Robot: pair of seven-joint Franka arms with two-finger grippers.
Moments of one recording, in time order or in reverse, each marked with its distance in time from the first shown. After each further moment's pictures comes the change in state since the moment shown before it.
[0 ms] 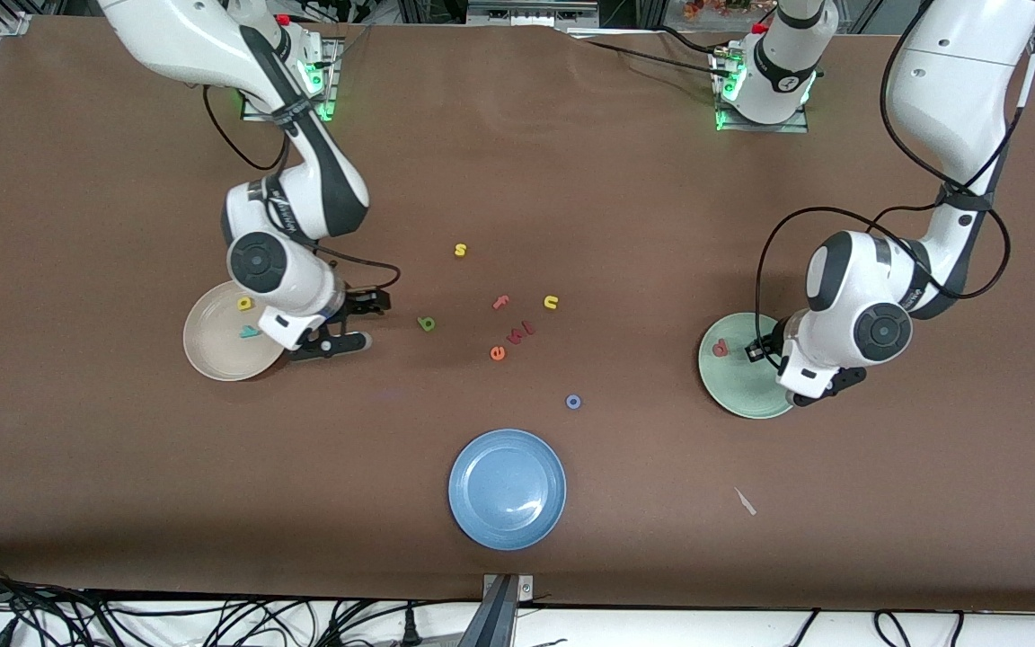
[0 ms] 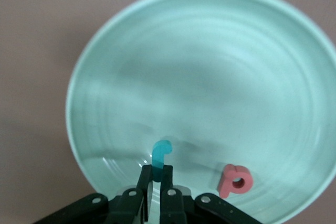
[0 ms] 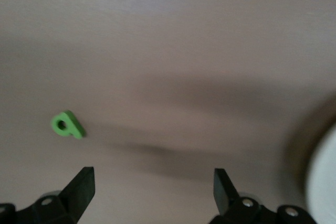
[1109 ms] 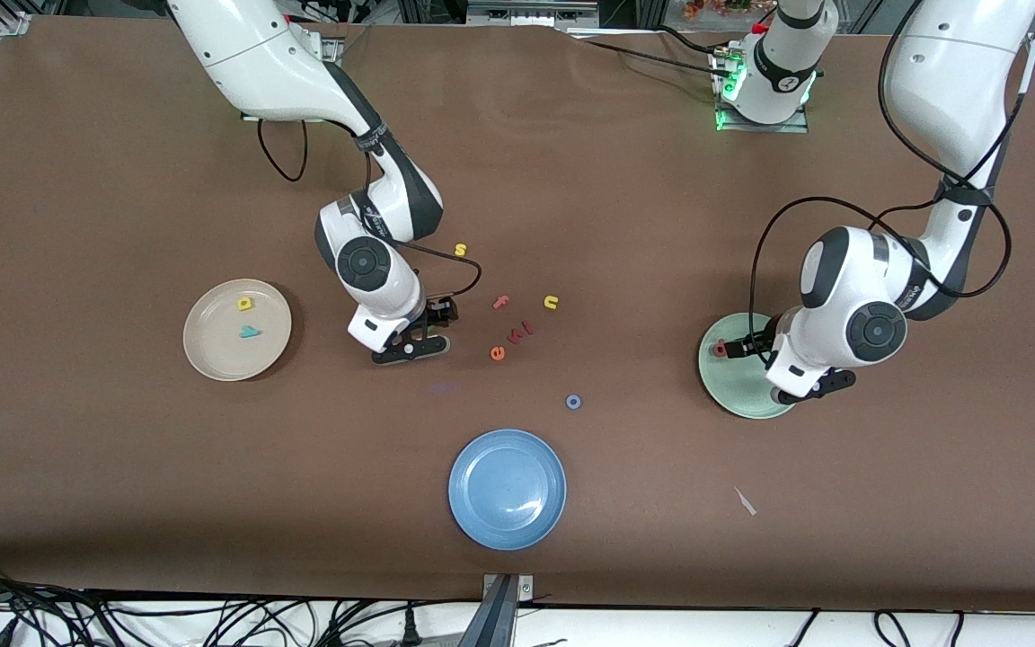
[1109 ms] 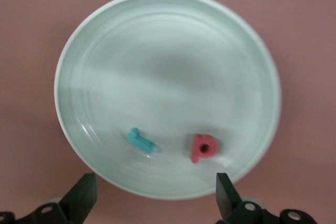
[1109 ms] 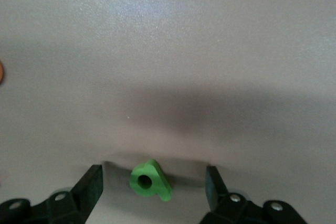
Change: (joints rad) left arm -0.008 -0.023 -0.050 0.130 0.000 -0.170 0.061; right arm 0.128 0.182 0.003 0.122 -0.019 0.122 0.091
